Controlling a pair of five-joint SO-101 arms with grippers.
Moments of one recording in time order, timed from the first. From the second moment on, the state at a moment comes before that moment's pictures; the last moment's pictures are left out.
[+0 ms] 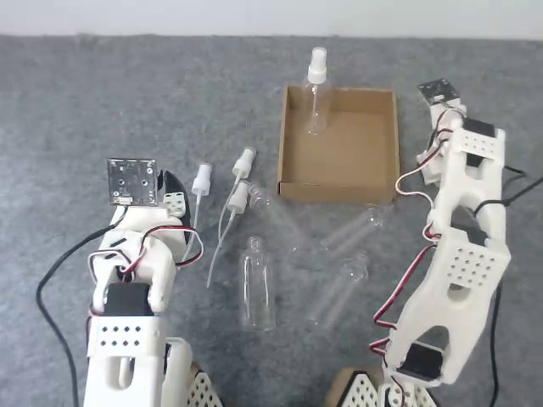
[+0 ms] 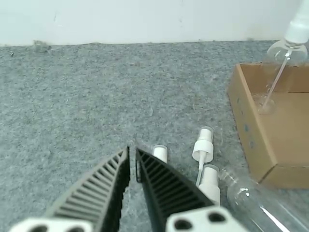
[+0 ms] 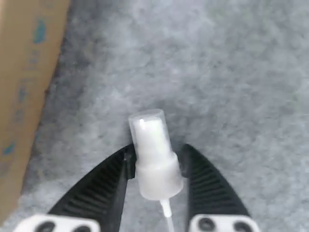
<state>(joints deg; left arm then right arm) -6.3 -67.8 75.8 33.9 3.6 14.1 41.9 -23.6 64.0 32.1</state>
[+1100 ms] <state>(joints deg) -29.5 -34.8 38.8 46.6 -2.2 -39.0 21.8 -45.5 91.6 -21.3</state>
